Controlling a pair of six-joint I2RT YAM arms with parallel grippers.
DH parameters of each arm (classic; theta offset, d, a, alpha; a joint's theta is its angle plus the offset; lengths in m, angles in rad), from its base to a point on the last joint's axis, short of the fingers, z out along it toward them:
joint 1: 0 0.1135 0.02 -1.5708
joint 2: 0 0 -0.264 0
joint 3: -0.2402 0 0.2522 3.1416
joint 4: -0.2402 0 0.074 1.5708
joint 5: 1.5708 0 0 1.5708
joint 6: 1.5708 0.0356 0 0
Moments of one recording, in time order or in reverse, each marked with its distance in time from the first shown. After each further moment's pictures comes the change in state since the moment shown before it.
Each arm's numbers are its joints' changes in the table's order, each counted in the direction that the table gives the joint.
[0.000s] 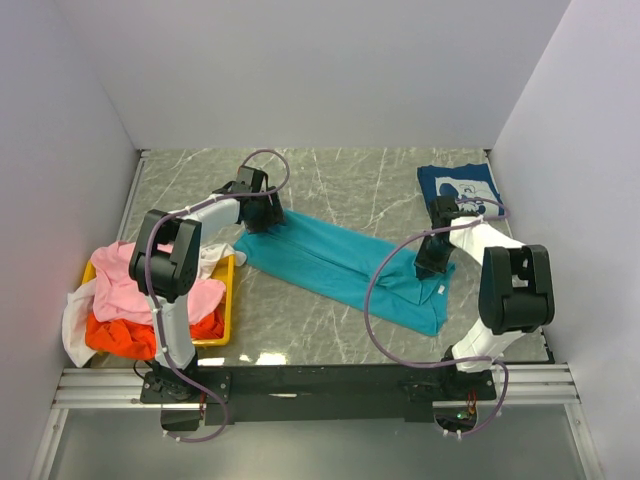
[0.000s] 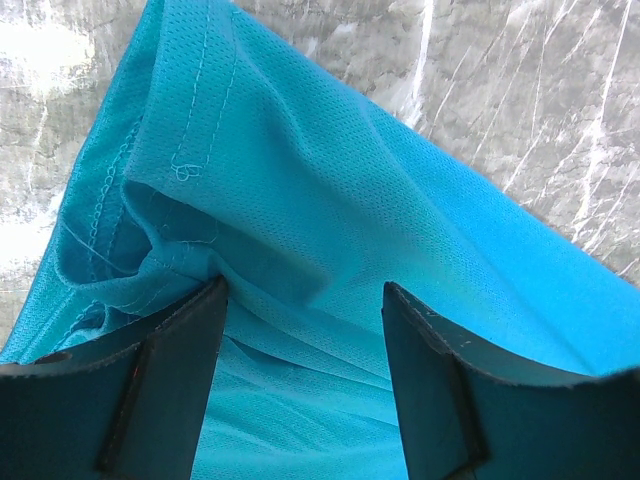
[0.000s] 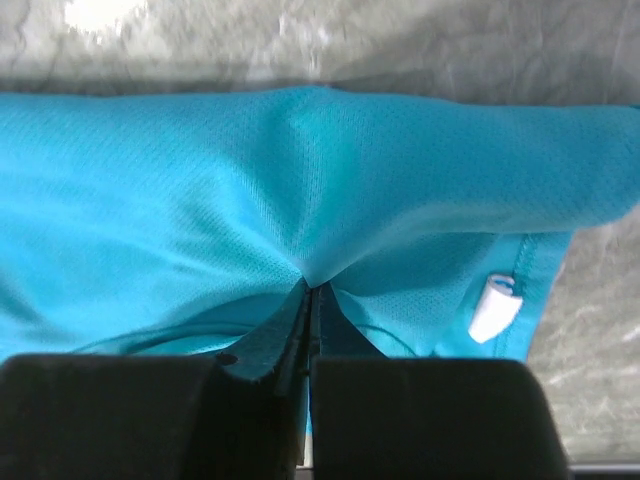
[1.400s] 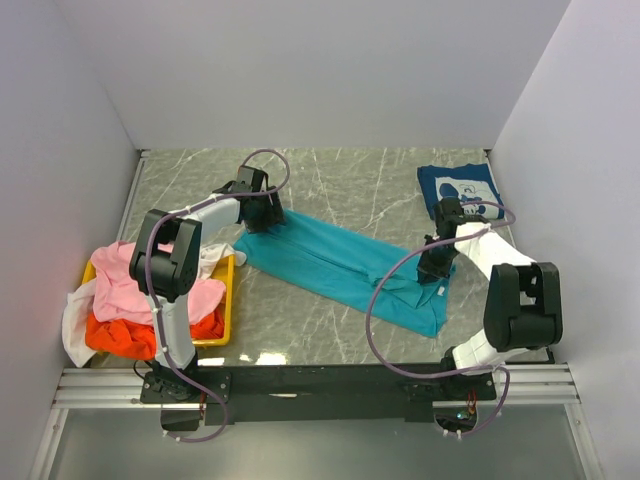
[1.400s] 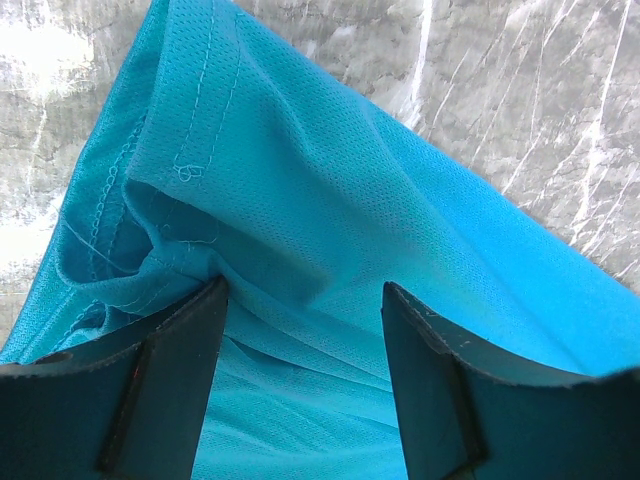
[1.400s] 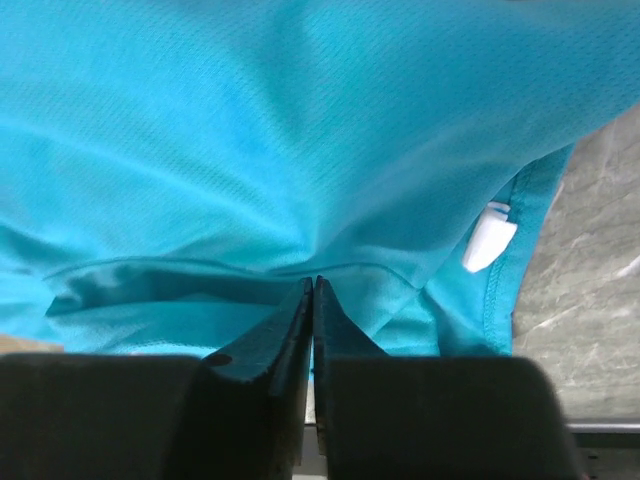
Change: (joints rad) left arm 0.000 0.003 -0.005 -0.001 0.000 0.000; right arm 0.000 -0.117 0.035 -0.092 -0.040 -0.031
